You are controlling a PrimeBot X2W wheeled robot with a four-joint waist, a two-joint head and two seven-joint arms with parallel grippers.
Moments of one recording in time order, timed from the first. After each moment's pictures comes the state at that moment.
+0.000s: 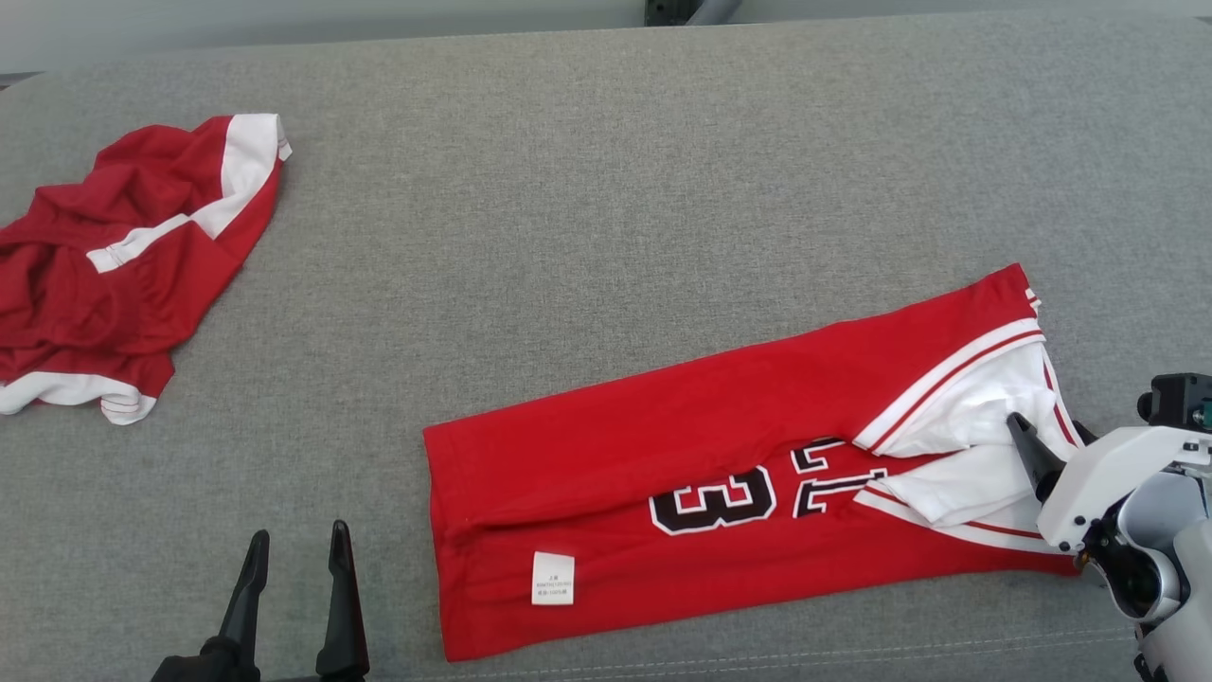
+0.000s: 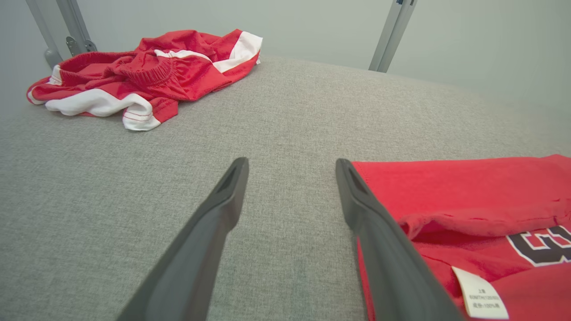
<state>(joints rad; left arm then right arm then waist) 0.19 0.05 -0.05 0.00 -0.26 -0.05 -0.26 -0.28 -0.35 0.05 0.52 0.60 0.13 0.21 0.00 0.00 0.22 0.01</state>
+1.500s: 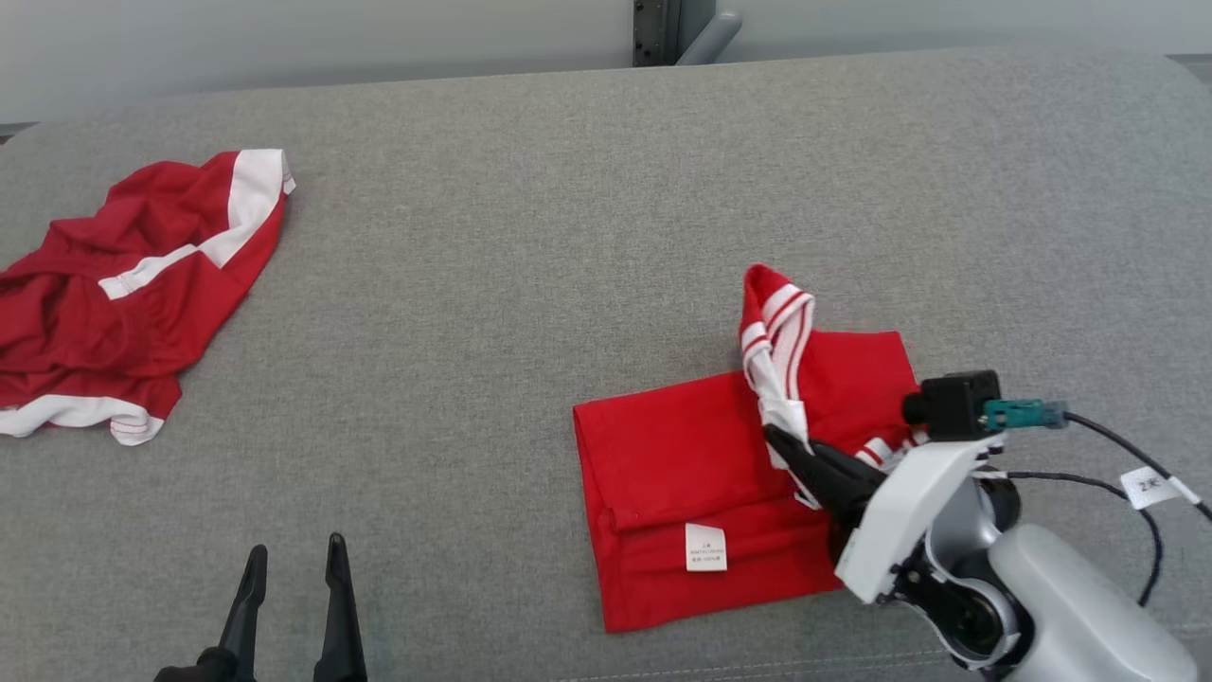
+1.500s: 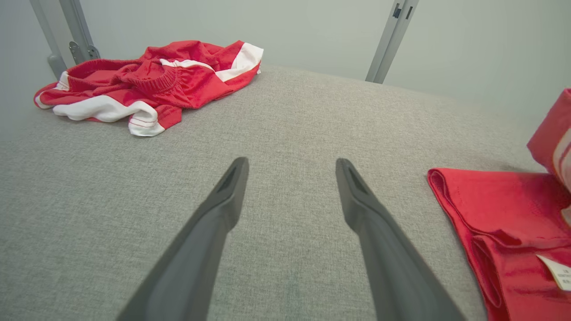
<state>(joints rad) 0.21 0.05 -0.03 0.02 -0.27 -0.05 -0.26 -0.28 -0.39 0.53 0.11 0.93 0.13 0.19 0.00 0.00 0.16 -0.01</state>
